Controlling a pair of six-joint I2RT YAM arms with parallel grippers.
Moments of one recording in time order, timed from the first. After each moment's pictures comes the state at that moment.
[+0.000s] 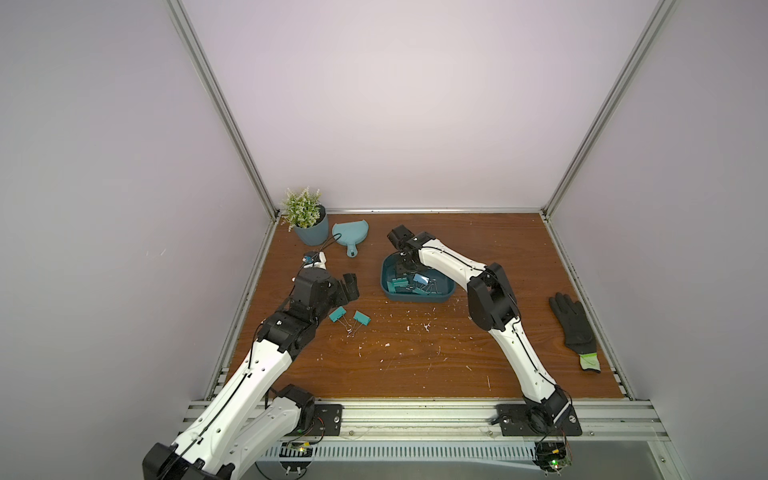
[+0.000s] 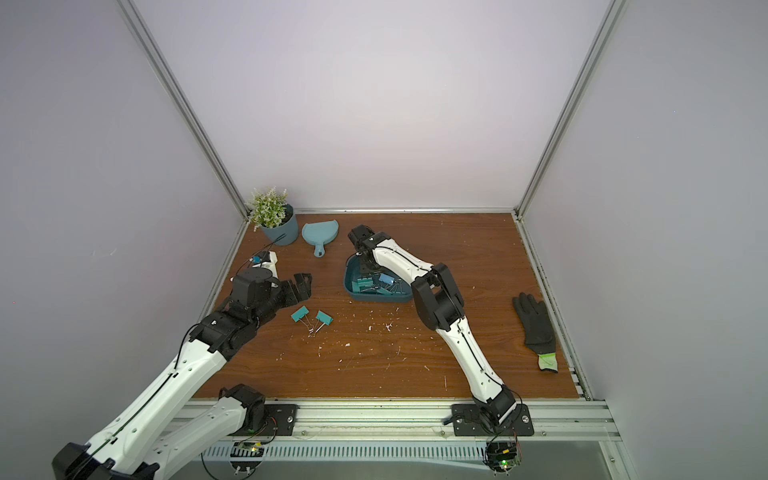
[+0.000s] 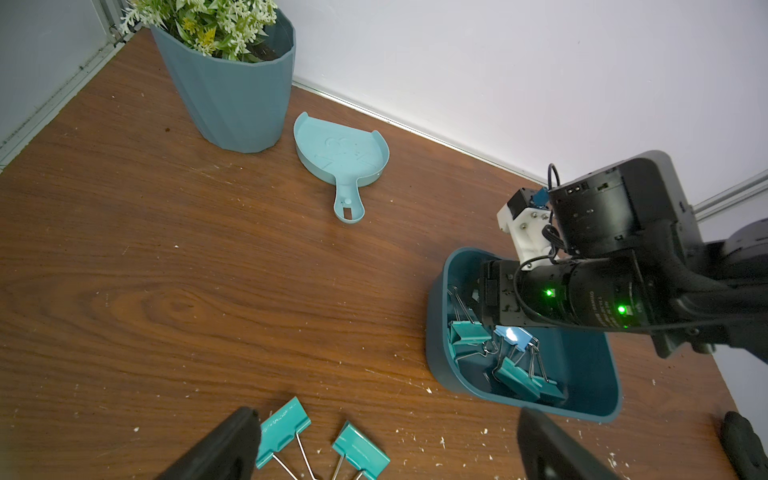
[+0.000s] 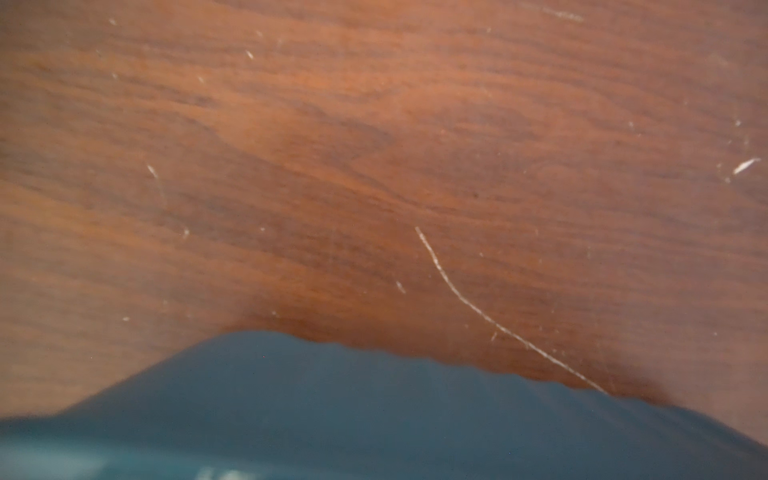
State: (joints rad) left arm -0.39 0.87 0.77 -0.45 -0.18 -0.54; right arm 0.70 2.48 2.20 -0.92 0.28 0.49
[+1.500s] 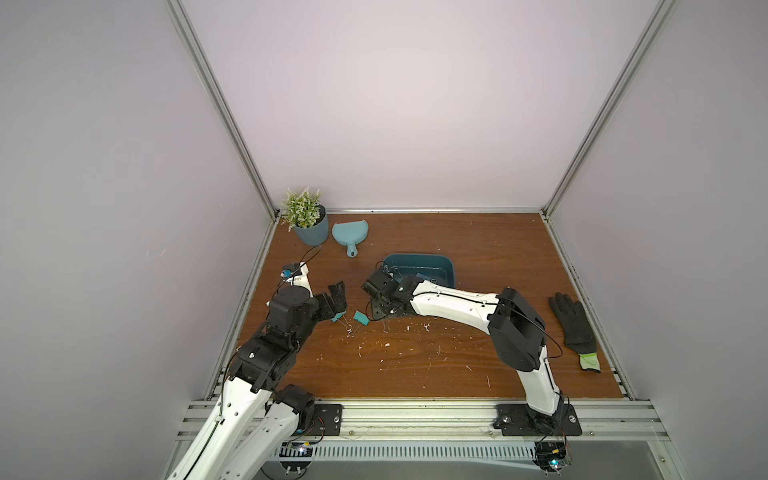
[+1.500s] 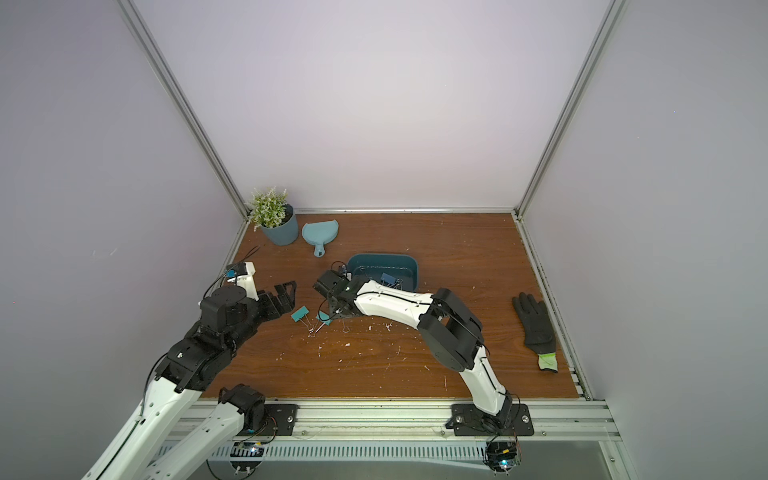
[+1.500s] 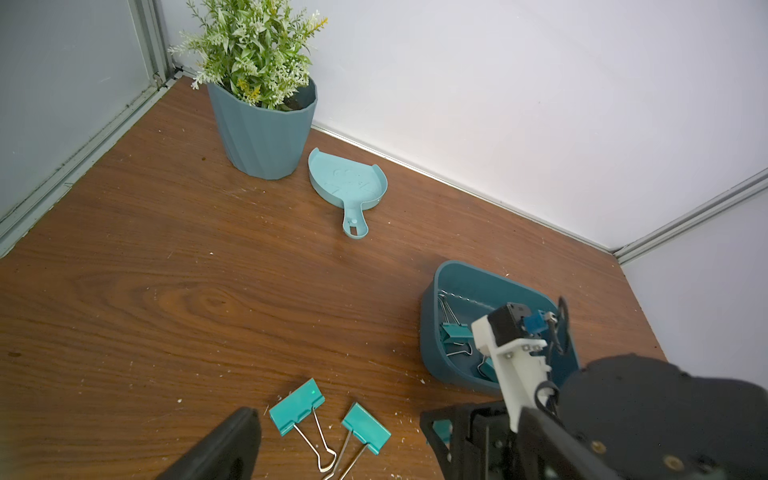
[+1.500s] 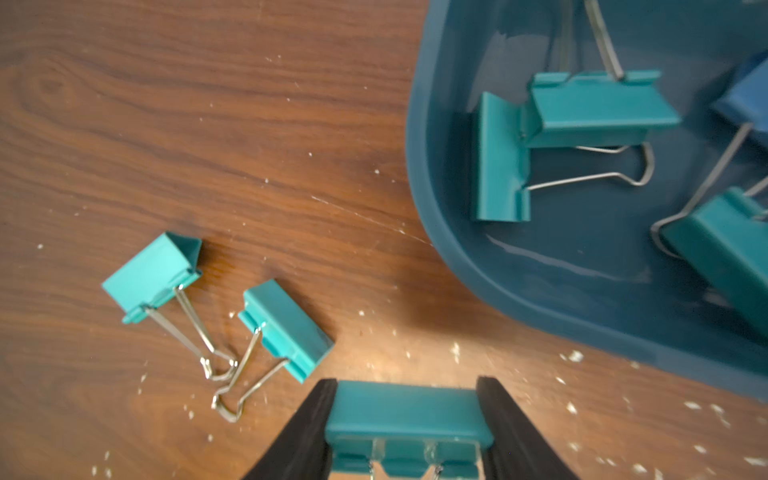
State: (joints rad) left arm -0.39 0.62 0.76 -0.61 -0.20 -0.56; right arm 1.04 2.10 1.66 -0.68 0.25 0.83
